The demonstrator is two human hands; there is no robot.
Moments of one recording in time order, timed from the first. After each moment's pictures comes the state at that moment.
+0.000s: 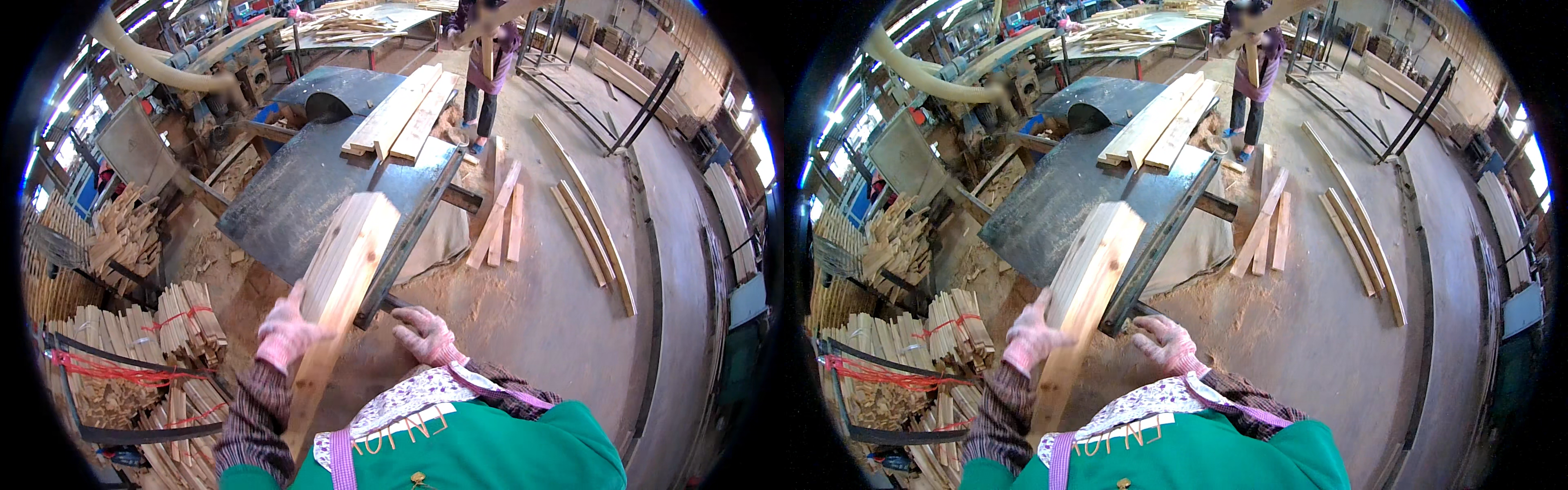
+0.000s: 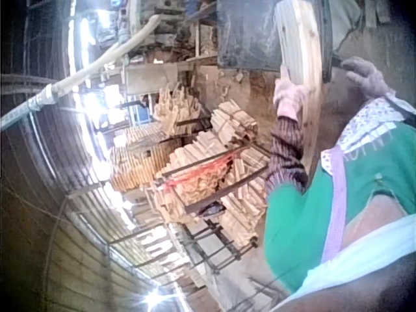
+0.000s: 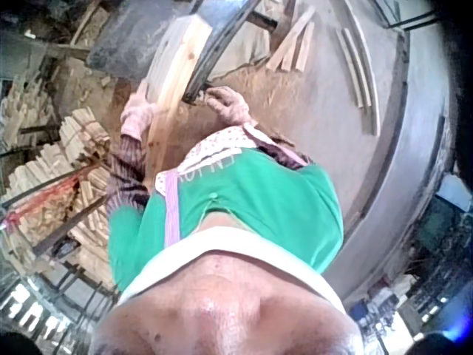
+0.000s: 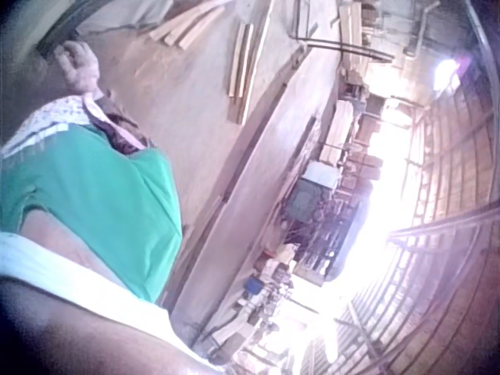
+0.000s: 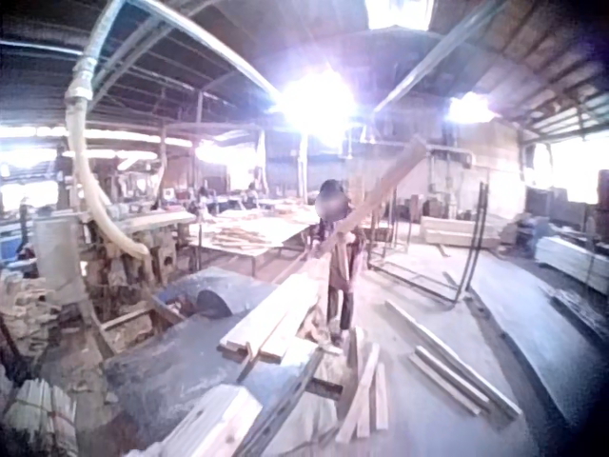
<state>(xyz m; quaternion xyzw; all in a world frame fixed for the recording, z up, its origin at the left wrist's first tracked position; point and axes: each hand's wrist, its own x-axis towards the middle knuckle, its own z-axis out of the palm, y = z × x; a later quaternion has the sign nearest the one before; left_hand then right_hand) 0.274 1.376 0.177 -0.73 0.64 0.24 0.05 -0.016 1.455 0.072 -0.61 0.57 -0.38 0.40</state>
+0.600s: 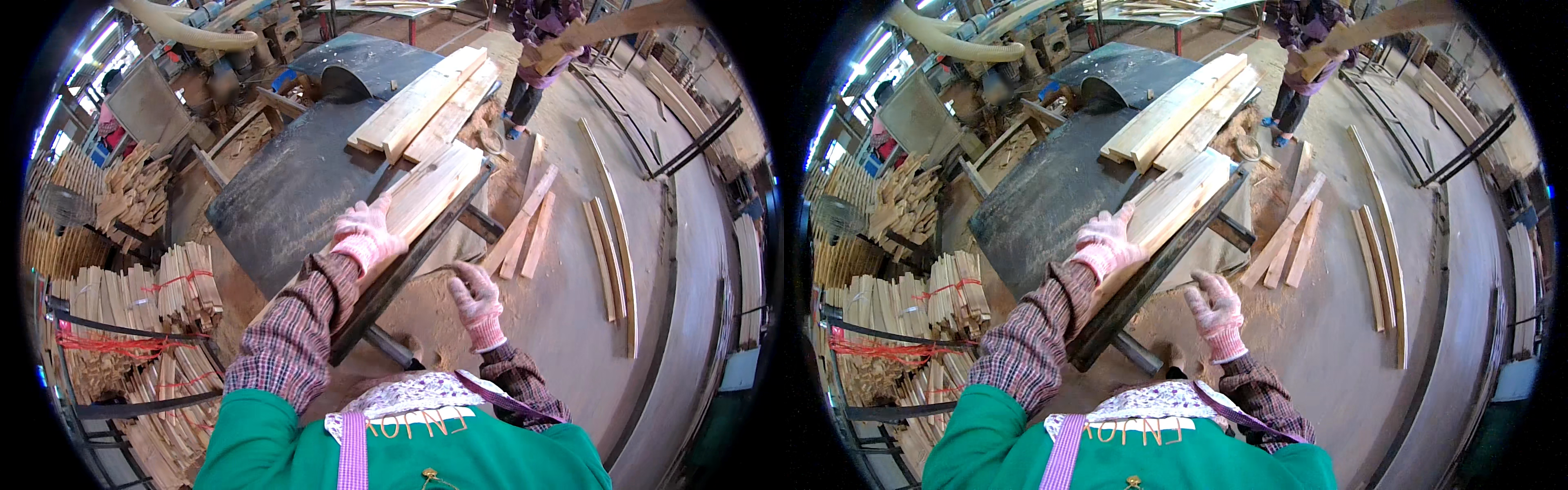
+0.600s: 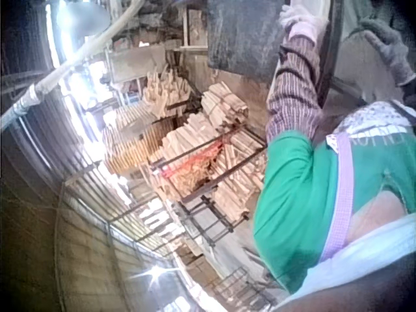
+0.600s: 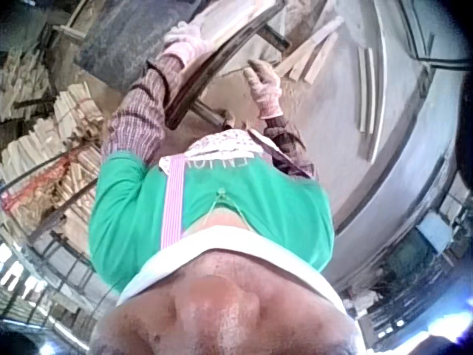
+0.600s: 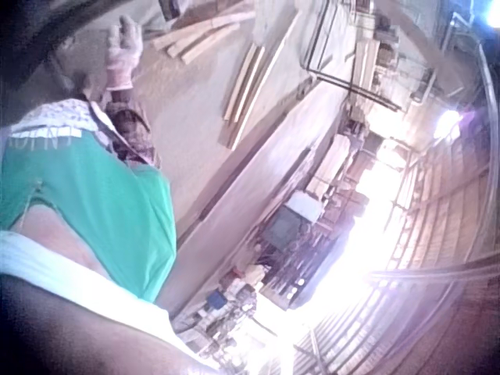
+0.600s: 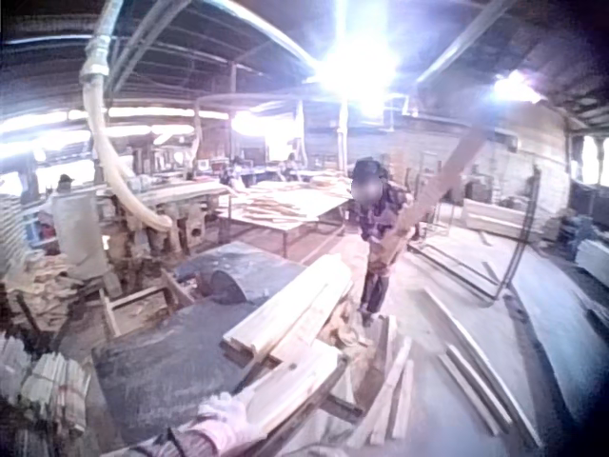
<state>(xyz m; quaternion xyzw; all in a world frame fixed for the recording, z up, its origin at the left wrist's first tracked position) 0.039 1.108 0.160 -0.69 0.69 0.18 0.11 -0.173 1.252 0.061 -0.57 0.63 -0.43 0.30</state>
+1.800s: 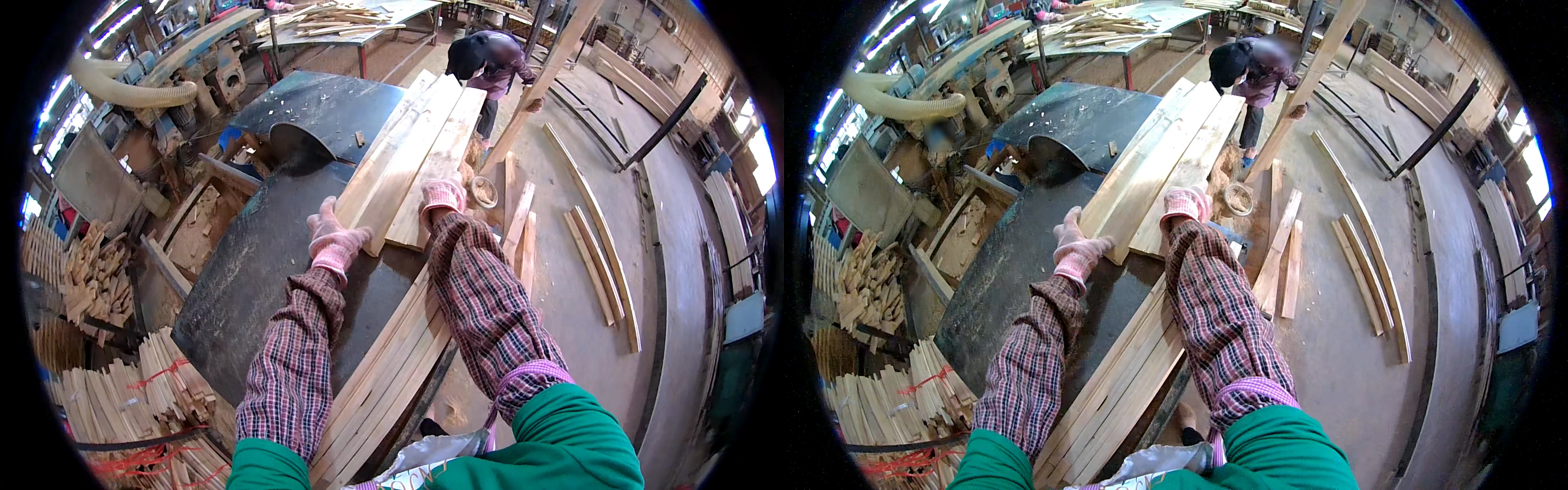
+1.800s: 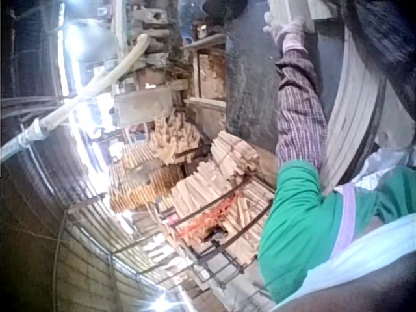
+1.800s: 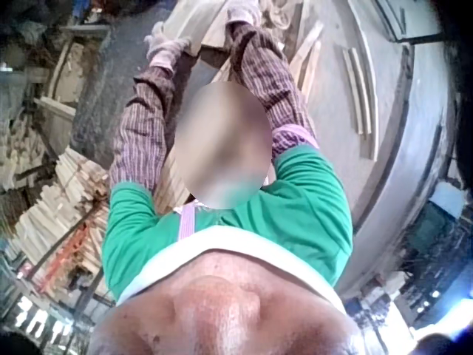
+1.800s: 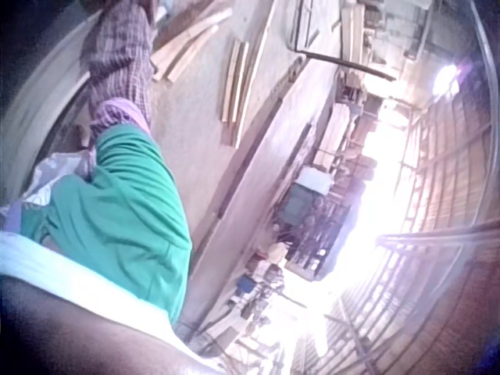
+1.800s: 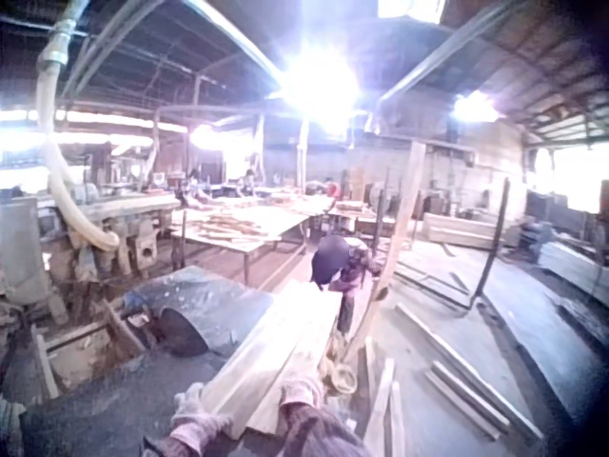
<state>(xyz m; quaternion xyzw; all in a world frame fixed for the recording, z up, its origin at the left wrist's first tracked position) 0.081 0.813 0.059 -0.73 0.57 0.30 -0.24 -0.178 0.709 -0.048 -0.57 0.82 0.04 0.04</state>
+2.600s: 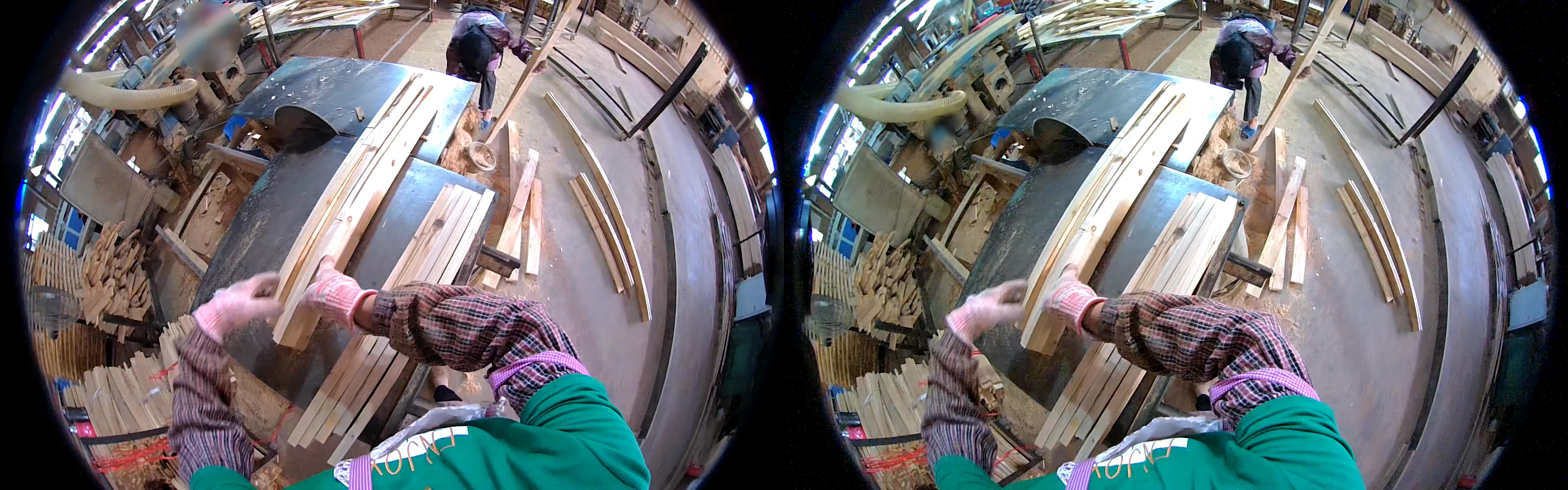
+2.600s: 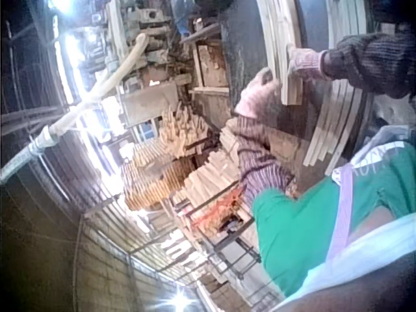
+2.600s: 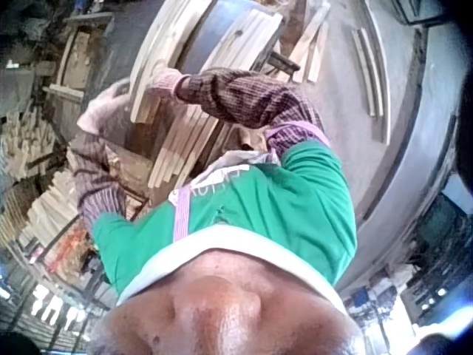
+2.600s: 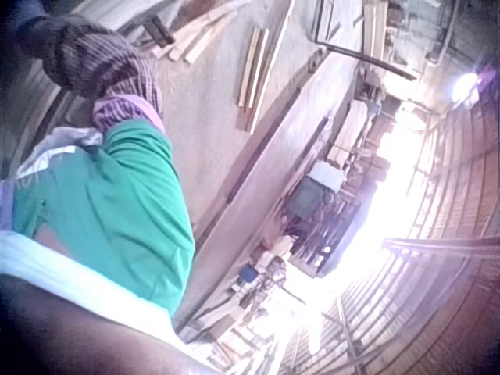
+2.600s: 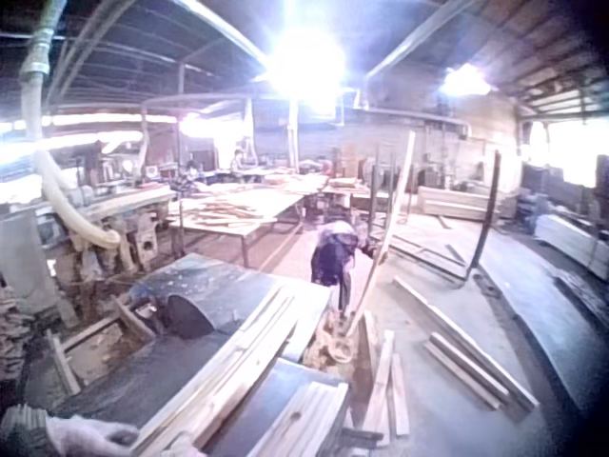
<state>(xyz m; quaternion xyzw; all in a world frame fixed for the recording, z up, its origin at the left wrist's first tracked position) 0.300 0.945 0.156 -0.59 0.58 0.56 0.01 0.079 0.952 0.055 -0.89 0.40 0.03 0.24</state>
